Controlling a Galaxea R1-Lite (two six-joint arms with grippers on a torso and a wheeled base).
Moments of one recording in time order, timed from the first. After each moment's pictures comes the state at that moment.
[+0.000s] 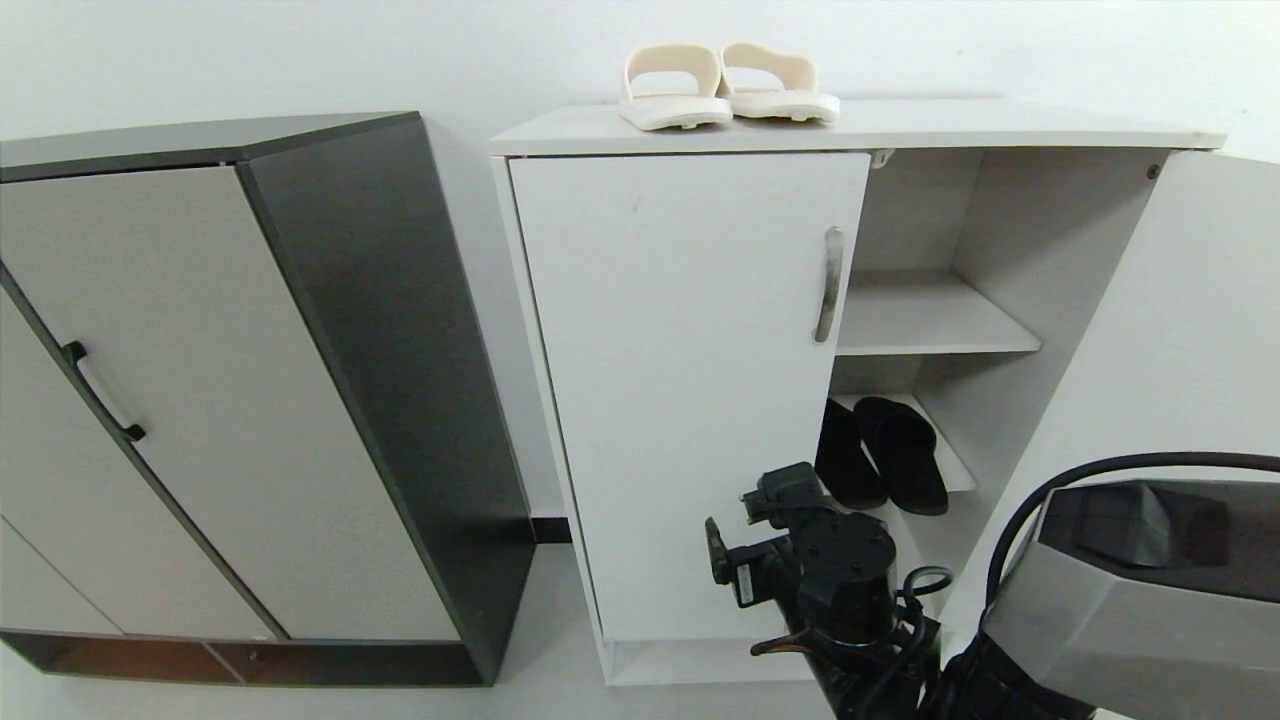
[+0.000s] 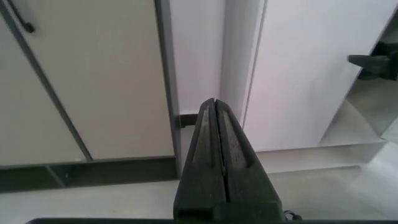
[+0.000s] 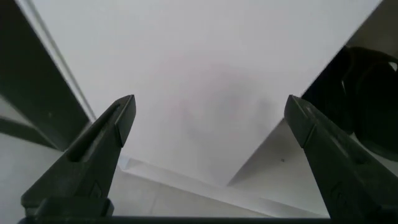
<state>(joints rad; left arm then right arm) 0.00 0.00 0.00 0.00 -0.02 0.01 0.85 2.20 -0.71 -1.33 -0.61 0.01</state>
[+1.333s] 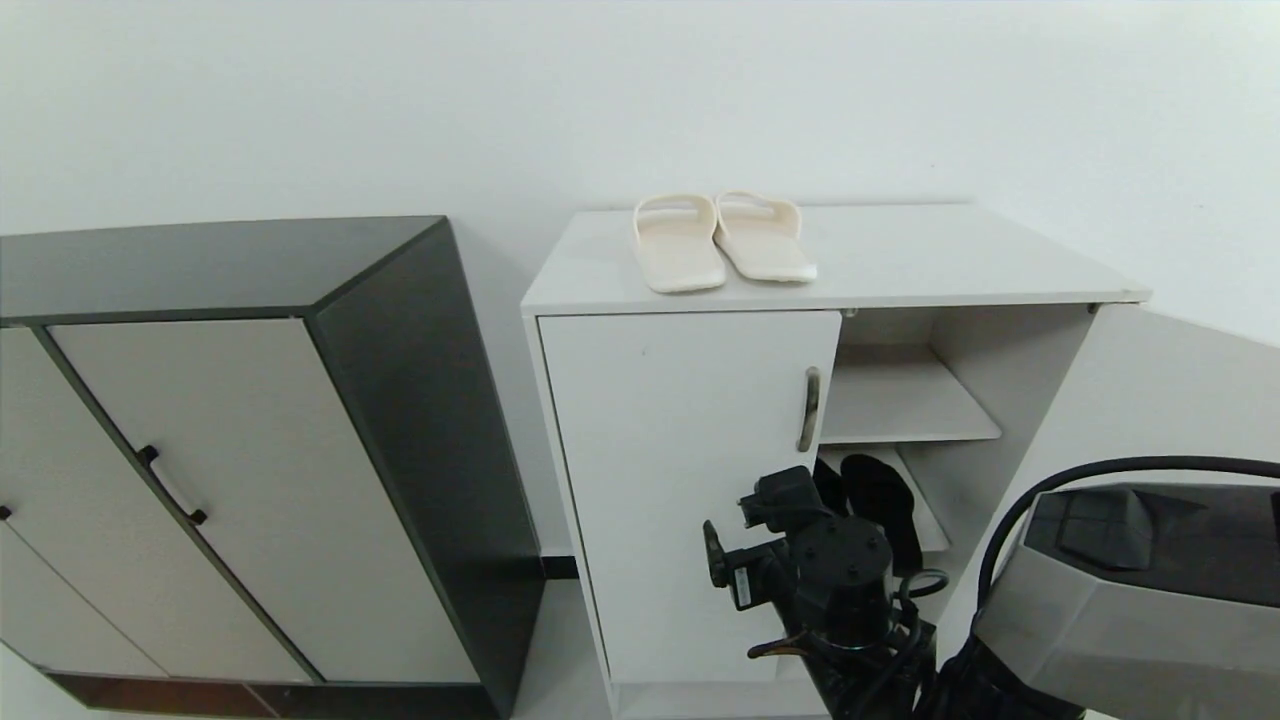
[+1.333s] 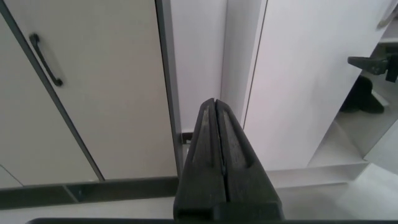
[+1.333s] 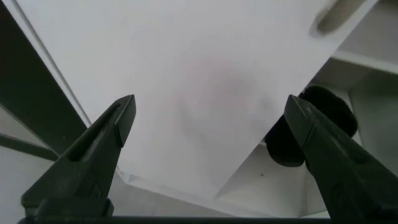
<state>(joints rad) 0.00 0.00 0.00 0.00 -0.02 0.01 0.86 2.22 -0.72 -1.34 -0.61 0.00</state>
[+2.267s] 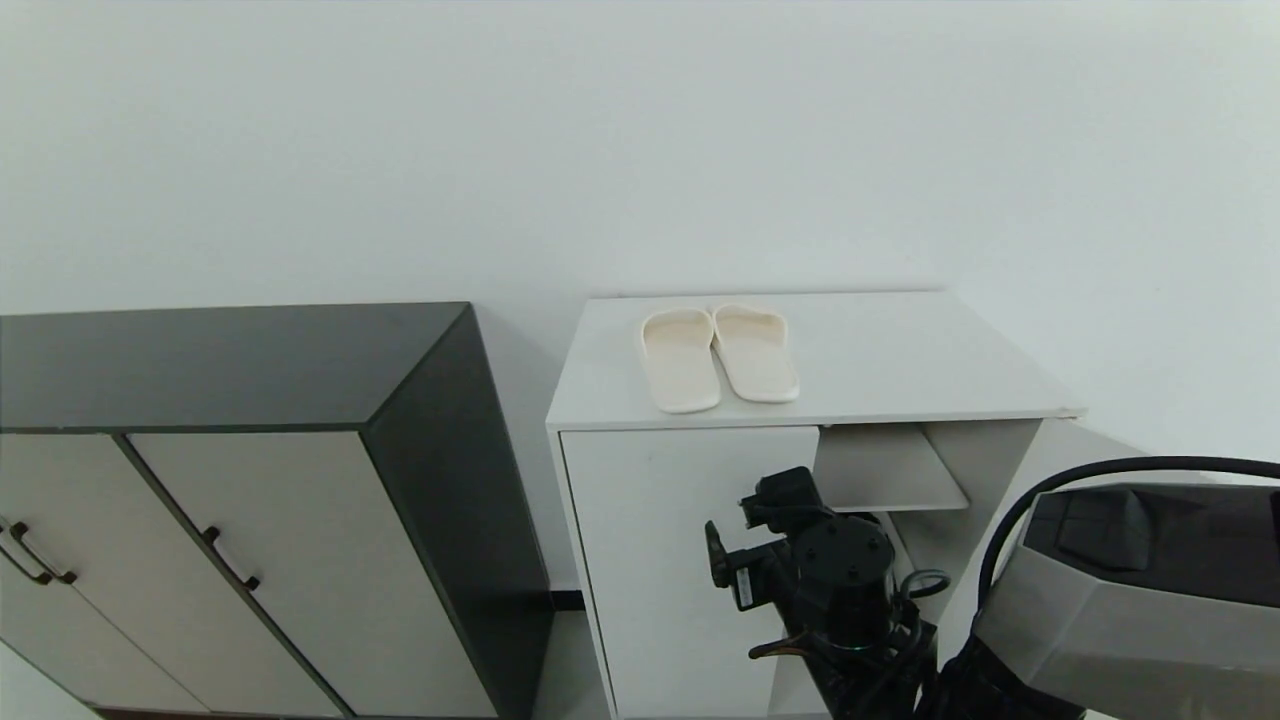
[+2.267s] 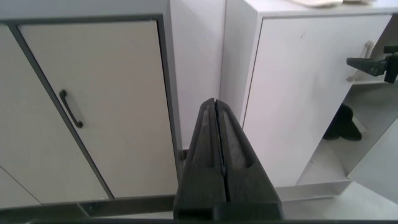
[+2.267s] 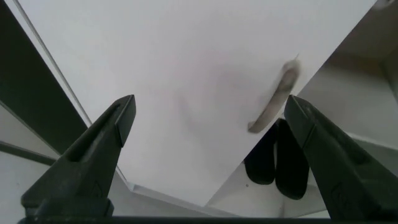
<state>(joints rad) 0.00 0.00 0.00 0.00 -0.02 0.01 0.86 2.22 -0.71 -1.34 -0.61 0.00</state>
